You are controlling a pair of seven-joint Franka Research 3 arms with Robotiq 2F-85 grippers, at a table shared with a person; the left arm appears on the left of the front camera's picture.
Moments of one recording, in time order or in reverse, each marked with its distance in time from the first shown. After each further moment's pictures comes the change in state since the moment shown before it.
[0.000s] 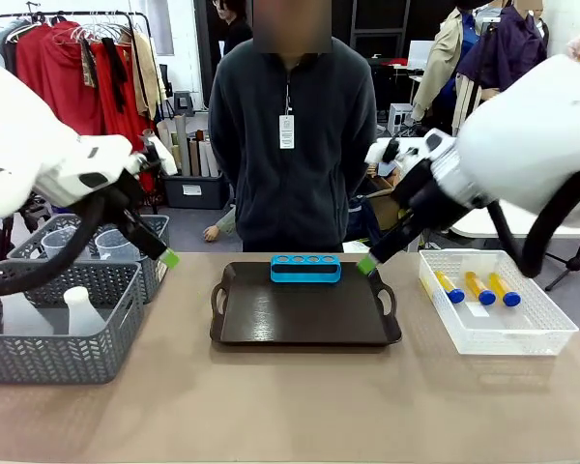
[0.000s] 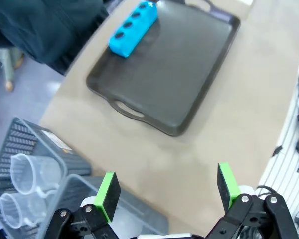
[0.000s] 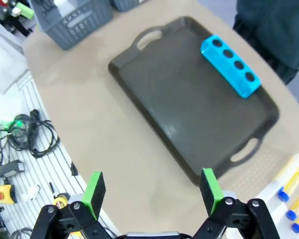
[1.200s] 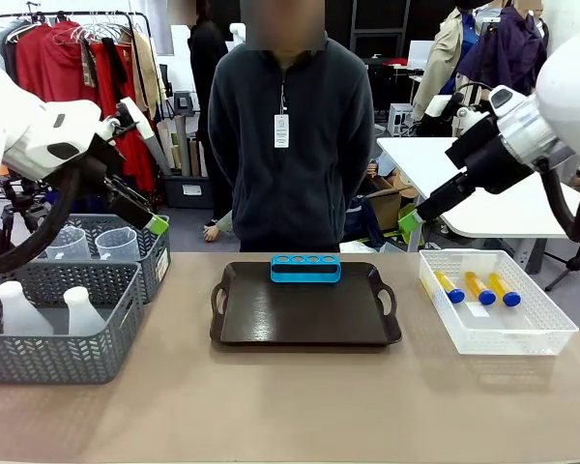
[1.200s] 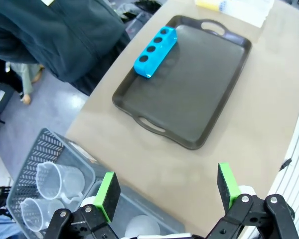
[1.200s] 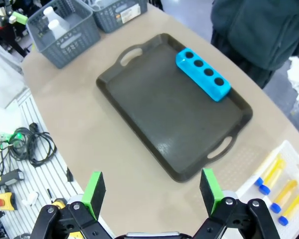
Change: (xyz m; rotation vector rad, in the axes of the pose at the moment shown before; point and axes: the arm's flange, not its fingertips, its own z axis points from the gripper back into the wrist) left arm 0.006 0.011 0.032 0.054 -0.097 -0.017; right arm -0.009 -0.032 0.053 -0.024 -0.085 -0.037
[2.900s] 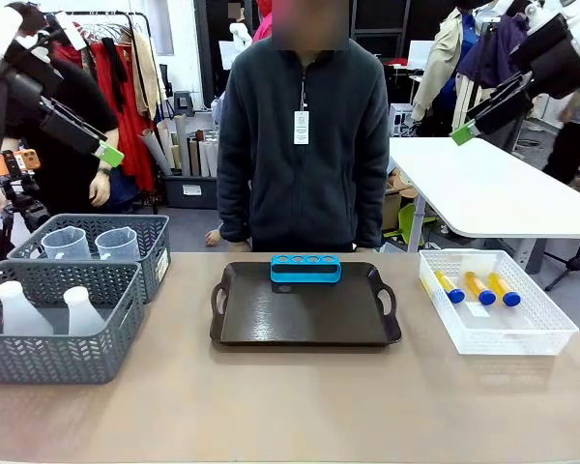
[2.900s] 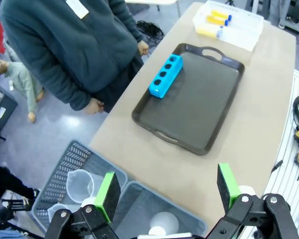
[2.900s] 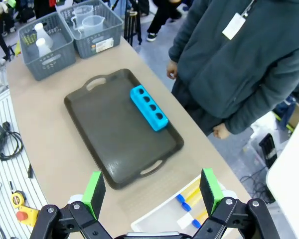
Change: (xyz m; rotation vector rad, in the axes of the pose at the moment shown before) left arm 0.023 0.062 0.092 -0.045 -0.096 -0.011; right arm 0.050 -0.063 0.111 -0.129 -0.115 0.210
